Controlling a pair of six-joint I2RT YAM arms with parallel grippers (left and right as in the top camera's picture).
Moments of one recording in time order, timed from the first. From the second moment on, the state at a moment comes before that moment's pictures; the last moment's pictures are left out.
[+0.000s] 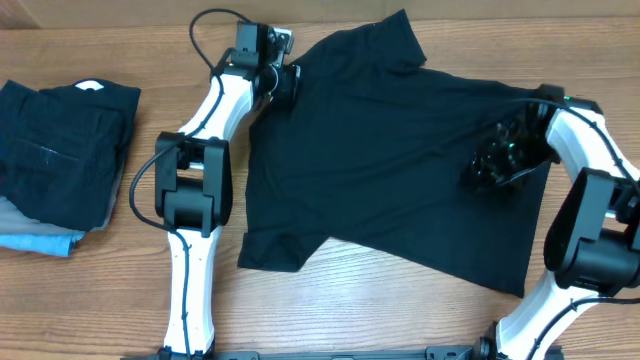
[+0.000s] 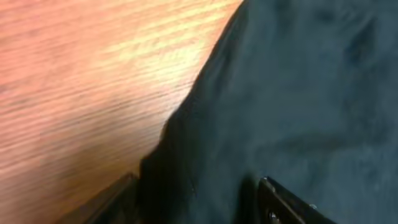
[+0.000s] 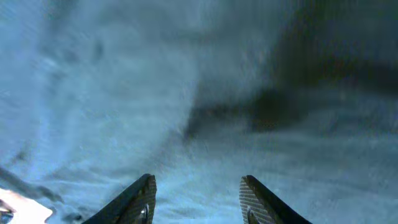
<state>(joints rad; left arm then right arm) -0.18 2.53 2.05 -0.41 0.26 0.01 -0.23 2.01 1.41 -1.11 -0.38 0.26</state>
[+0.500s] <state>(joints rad) -0.18 2.57 2.05 -0.31 0.30 0.03 -0.20 1.95 1.18 -1.19 -0.22 0.39</state>
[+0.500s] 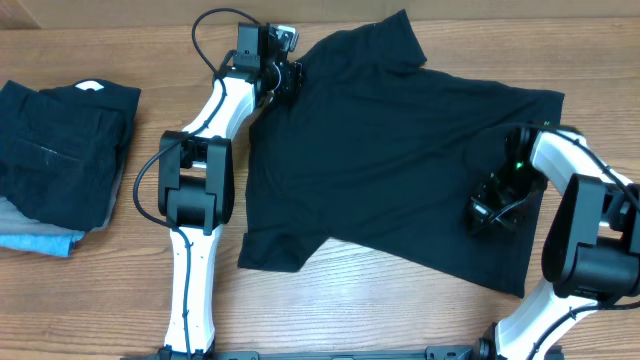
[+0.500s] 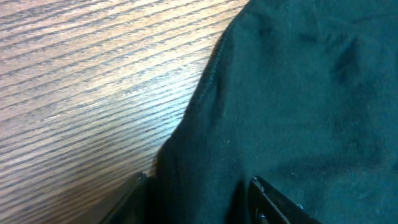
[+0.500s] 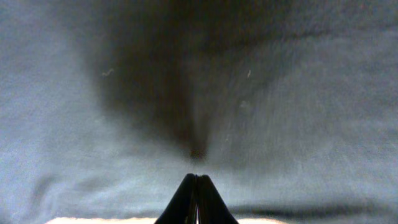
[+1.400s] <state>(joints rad) -0.01 2.54 2.11 -0.67 0.24 0.02 -0.20 1.91 1.10 -1.10 -0.15 0.47</state>
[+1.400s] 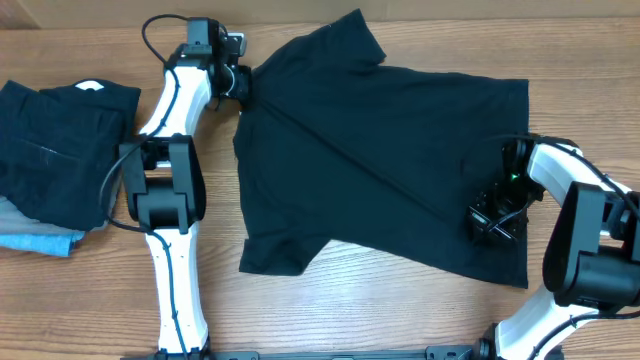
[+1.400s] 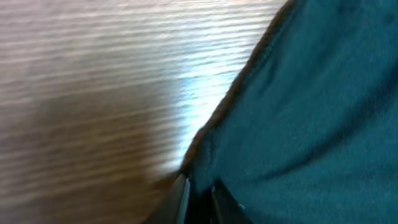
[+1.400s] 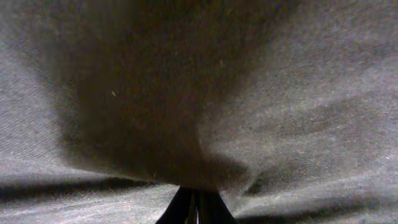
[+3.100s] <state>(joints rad) -0.26 2.23 1.49 -1.38 0.19 -0.22 -0.19 2.09 1.40 -0.48 -0.32 0.07</state>
